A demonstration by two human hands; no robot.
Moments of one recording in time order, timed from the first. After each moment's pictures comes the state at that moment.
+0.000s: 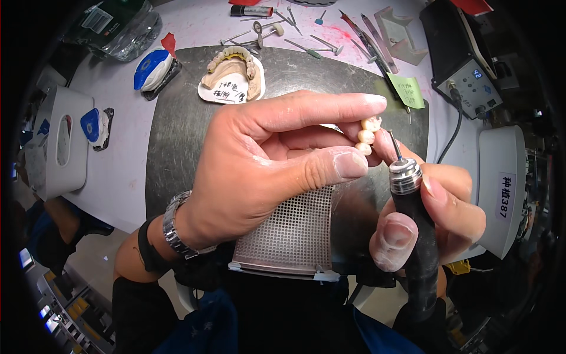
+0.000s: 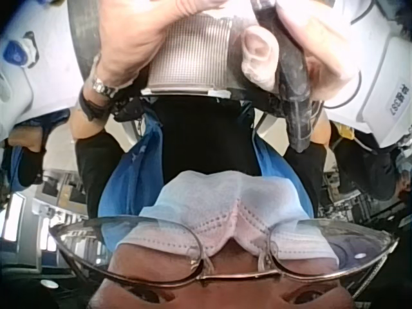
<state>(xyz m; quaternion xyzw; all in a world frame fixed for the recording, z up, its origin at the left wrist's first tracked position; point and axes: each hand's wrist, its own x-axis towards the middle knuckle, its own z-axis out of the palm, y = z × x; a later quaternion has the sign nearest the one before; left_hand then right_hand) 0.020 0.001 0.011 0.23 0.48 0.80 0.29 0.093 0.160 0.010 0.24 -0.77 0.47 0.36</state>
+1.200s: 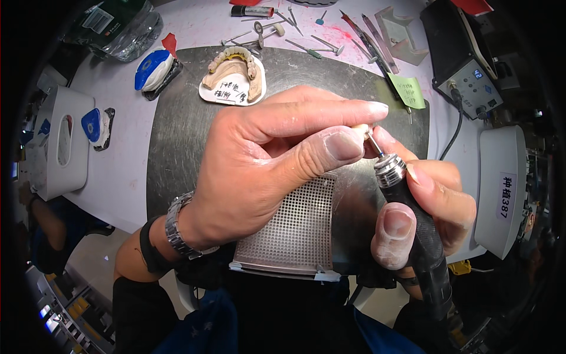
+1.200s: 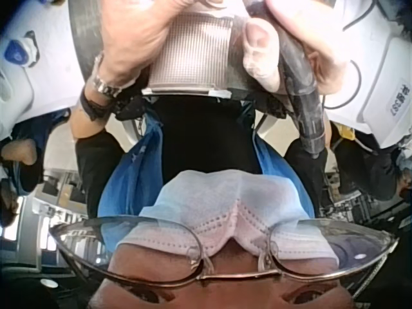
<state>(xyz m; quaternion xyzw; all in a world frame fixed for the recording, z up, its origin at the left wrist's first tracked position) 0.014 -0.002 0.006 0.32 0.57 0.73 0.21 0.102 0.155 0.011 0.18 -0.78 0.53 0.29</state>
